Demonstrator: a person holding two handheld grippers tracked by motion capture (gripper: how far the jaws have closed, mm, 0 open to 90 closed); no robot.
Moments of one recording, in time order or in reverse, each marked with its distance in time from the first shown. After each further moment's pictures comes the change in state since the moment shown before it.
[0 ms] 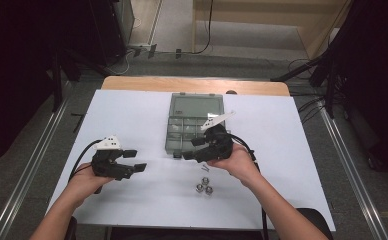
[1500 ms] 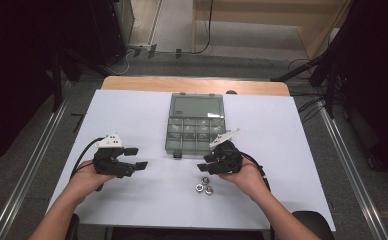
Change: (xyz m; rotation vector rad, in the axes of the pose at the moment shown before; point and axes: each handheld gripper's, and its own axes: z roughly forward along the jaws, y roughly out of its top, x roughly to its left) left arm 0.002 0.005 0.003 -0.001 0.004 0.015; right arm -0.008 -0.053 0.007 0.132 -0.147 0.048
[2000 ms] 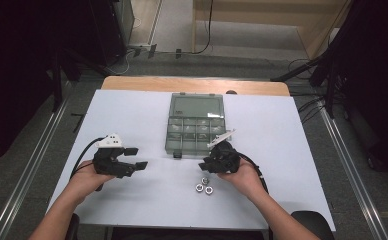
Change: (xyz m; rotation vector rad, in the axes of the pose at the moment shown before) left arm 0.000 0.000 0.000 0.005 0.002 0.005; right arm -0.004 -0.001 0.013 0.054 -0.055 0.041
